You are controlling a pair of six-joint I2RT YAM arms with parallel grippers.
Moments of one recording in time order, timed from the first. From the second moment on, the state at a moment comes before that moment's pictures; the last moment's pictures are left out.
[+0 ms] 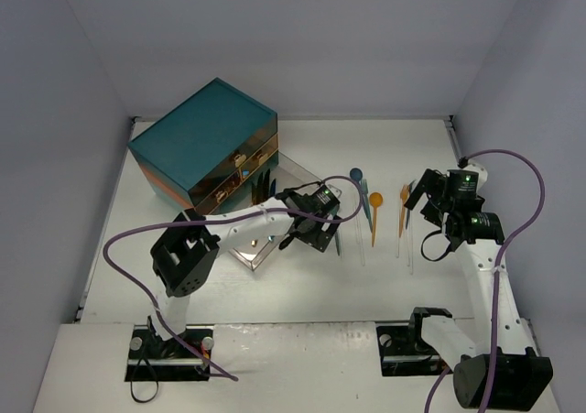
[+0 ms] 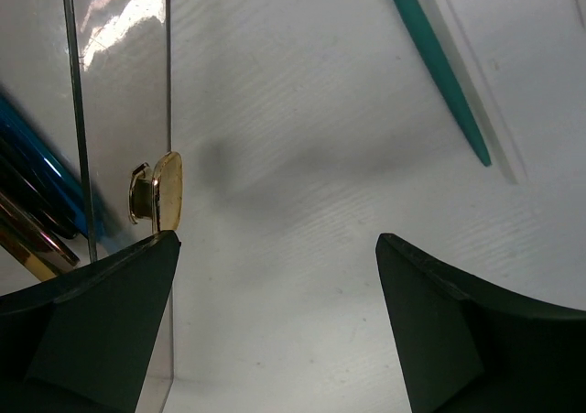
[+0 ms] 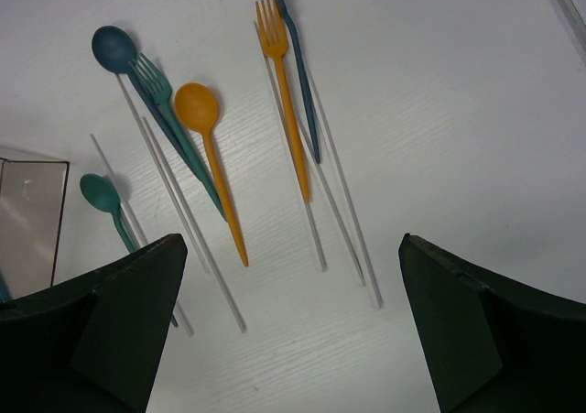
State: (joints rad) left arm -0.94 1.92 1.49 -0.70 -0.19 -0.36; right arm -0.06 0.95 0.91 -0.71 0.13 0.44
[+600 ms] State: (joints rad) left arm -0.70 1.93 1.45 -0.69 -0.37 -0.24; right arm -0.06 0.95 0.88 -0.71 0.10 0.42
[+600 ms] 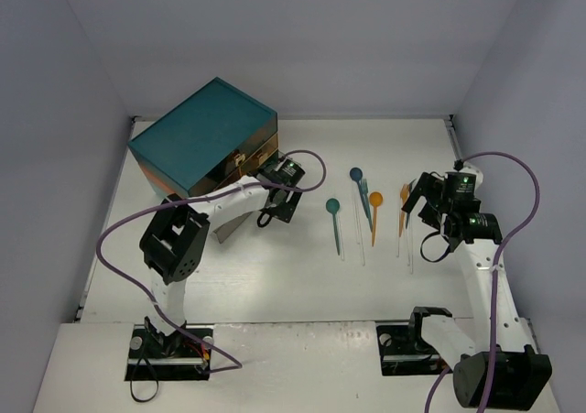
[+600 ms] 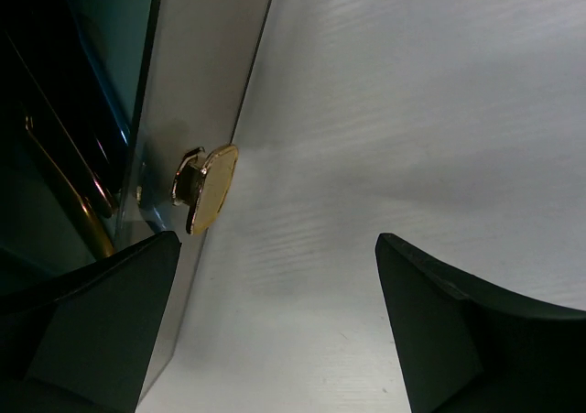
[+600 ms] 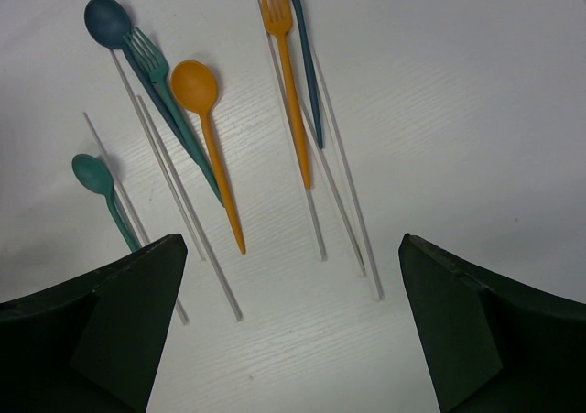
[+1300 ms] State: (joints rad) left arm -0.61 1.99 1.47 -0.68 -0.47 -0.11; right arm -0.06 0.95 0.86 -0.71 0.06 0.40
